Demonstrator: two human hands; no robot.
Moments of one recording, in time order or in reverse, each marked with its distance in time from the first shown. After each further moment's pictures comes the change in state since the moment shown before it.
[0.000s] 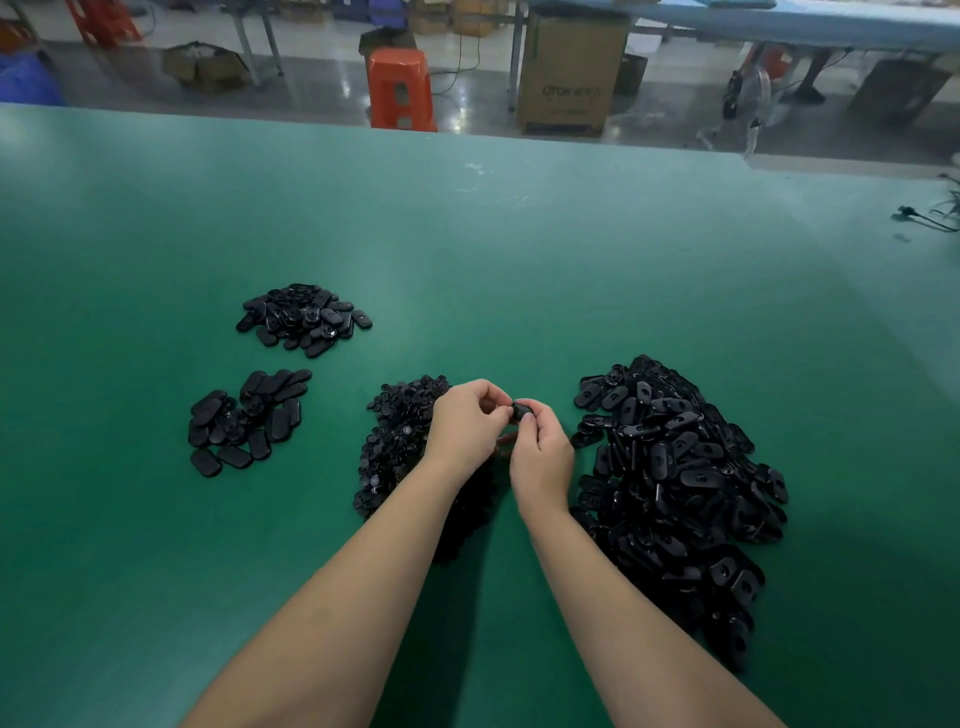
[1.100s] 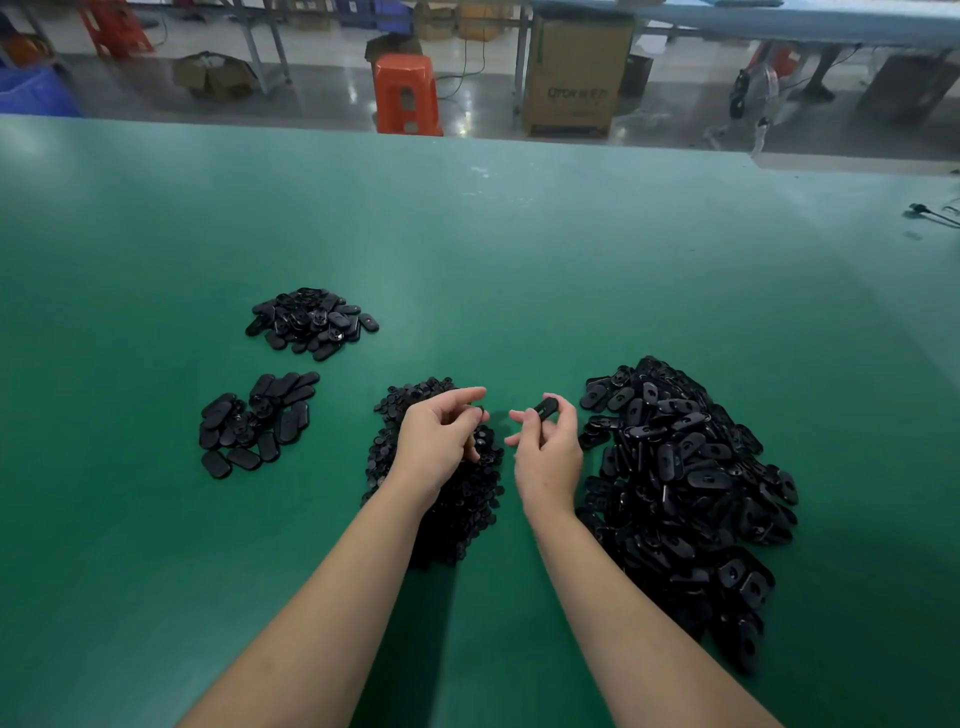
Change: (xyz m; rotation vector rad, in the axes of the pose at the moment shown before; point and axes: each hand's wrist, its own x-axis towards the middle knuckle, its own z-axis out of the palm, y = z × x) left_hand -0.019 -0.022 -0.026 -0.504 0.021 -0.076; right_hand -0.002 -0.001 0.001 0.020 0.041 -0.036
